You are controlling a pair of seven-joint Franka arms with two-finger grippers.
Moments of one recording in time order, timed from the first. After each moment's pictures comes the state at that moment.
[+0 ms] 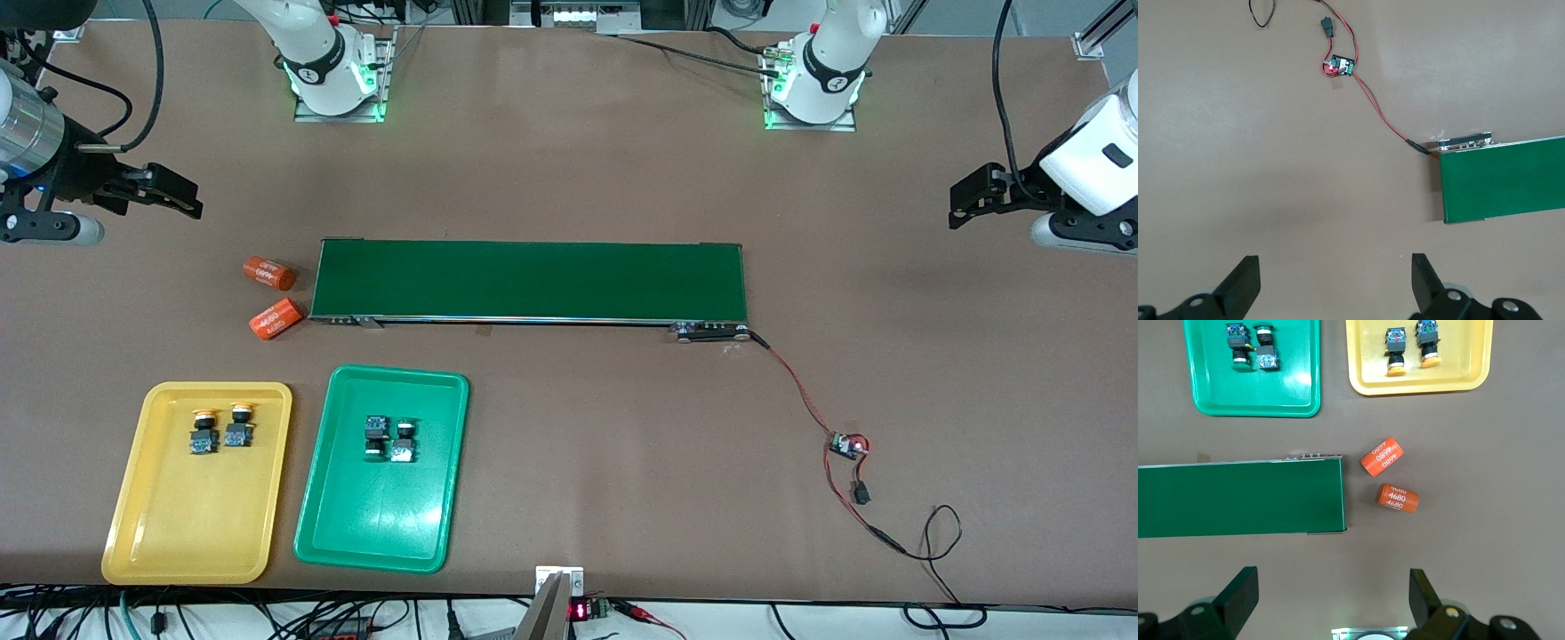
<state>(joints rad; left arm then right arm) 0.07 0.05 -0.13 -1.53 0.03 1.52 0.07 0.03 0.03 0.04 -1.59 0.01 1.51 0.14</state>
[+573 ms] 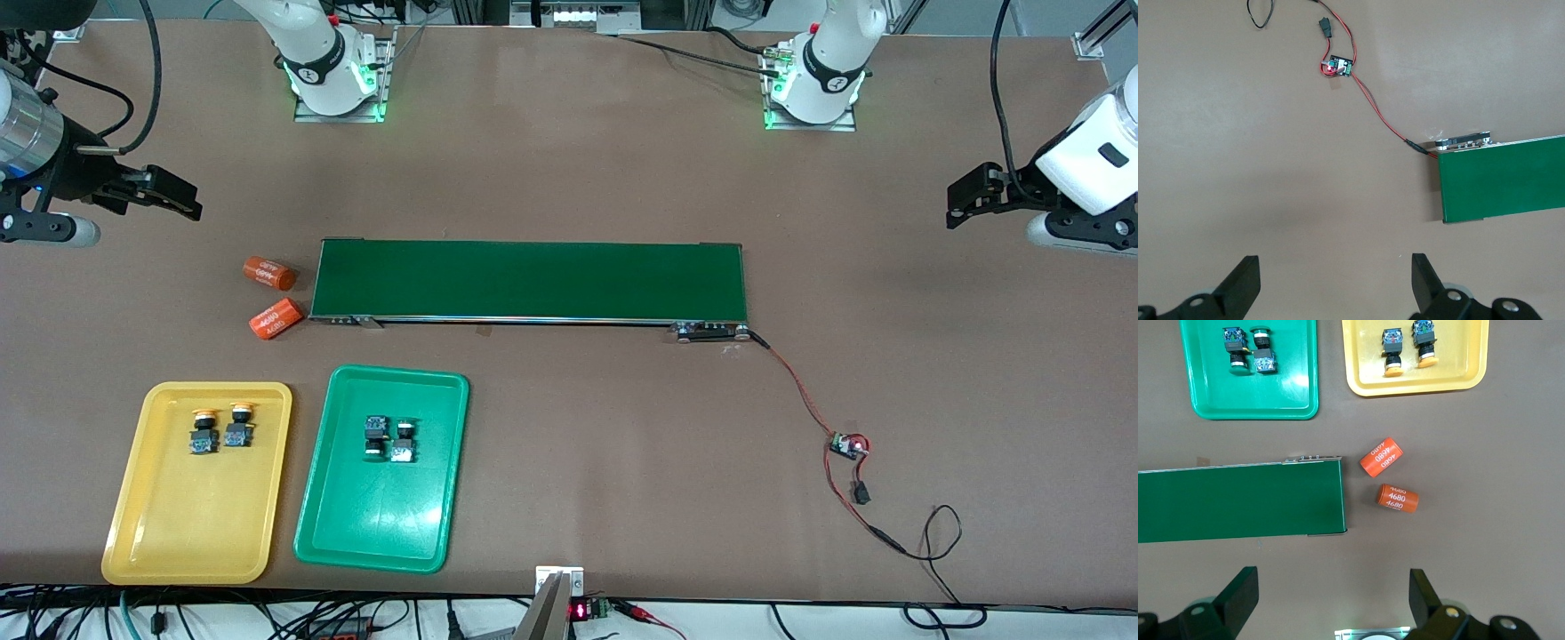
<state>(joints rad) 0.07 0.05 -0.13 -1.52 0.03 1.52 0.07 0.03 0.03 0.04 -1.59 0.01 1.51 0.14</state>
